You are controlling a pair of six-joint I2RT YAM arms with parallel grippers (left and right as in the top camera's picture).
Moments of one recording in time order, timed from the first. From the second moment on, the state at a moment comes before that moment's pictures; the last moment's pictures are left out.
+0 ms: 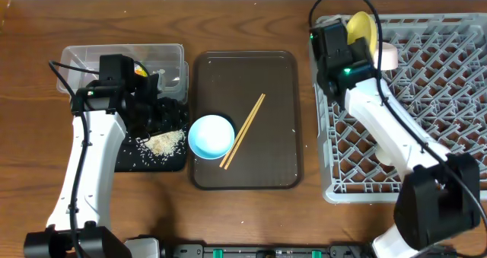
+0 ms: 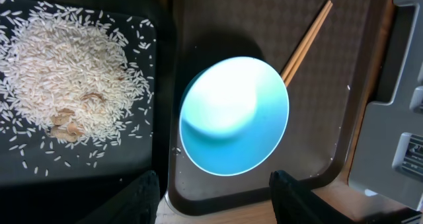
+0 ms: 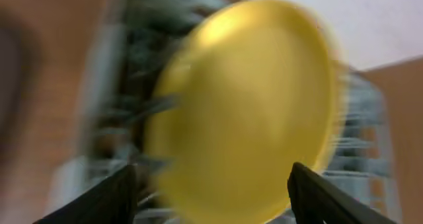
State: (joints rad) left arm 0.08 1.45 1.18 -1.07 0.41 -0.12; right arm 0.38 1.76 1.38 -0.53 0.58 -0.14
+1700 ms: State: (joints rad) left arm 0.08 1.45 1.18 -1.08 0.41 -0.12; right arm 0.74 2.05 1.39 -0.73 0.04 0.64
